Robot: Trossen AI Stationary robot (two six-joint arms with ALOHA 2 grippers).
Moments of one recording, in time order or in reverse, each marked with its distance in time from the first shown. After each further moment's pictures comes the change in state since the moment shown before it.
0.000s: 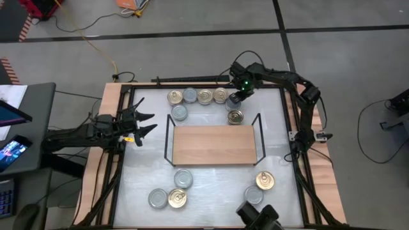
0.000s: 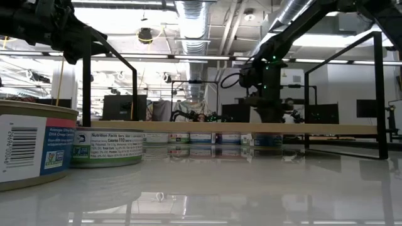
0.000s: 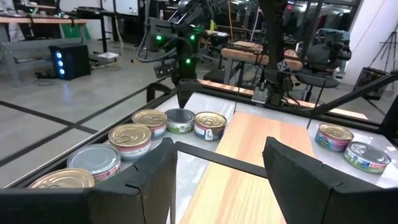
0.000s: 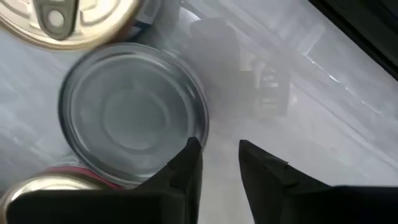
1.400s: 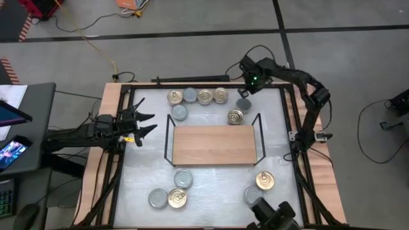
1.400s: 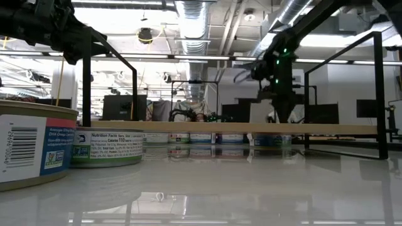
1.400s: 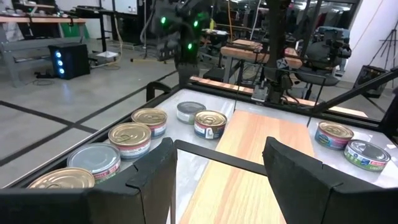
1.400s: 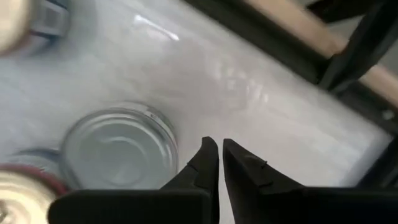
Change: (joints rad) left arm 0.000 0.000 0.000 -0.006 0.003 0.003; right arm -0.089 -0.133 -0.037 -0.057 0.133 0.003
